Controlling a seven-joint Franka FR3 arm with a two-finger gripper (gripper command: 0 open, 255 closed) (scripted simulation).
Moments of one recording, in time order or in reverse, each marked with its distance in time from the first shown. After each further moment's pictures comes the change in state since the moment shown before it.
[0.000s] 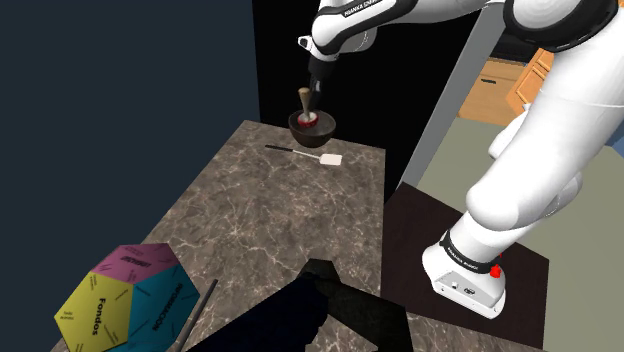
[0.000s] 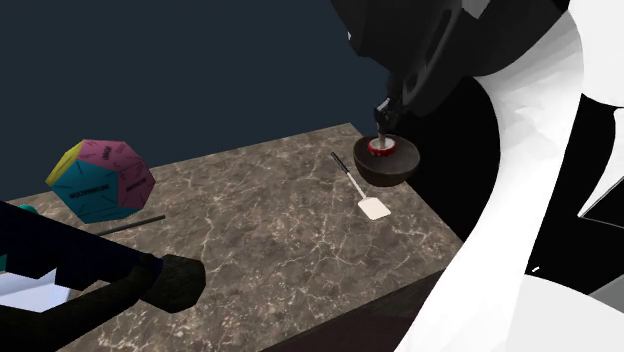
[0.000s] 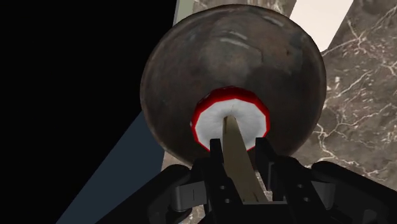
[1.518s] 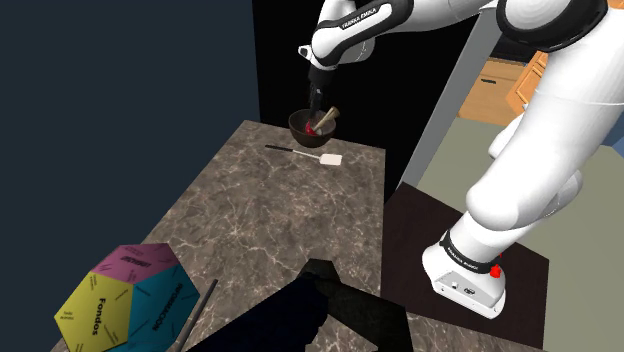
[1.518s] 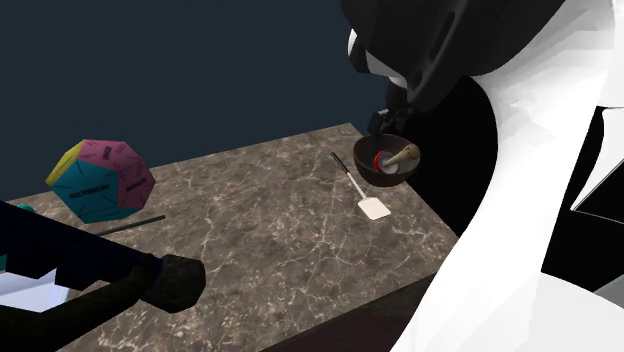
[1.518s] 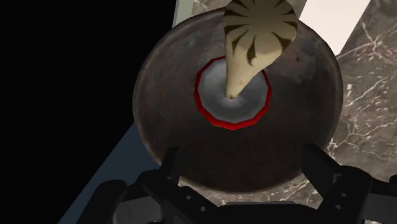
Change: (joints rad) arm 0.000 0.030 -0.003 -0.033 -0.007 0.063 -0.003
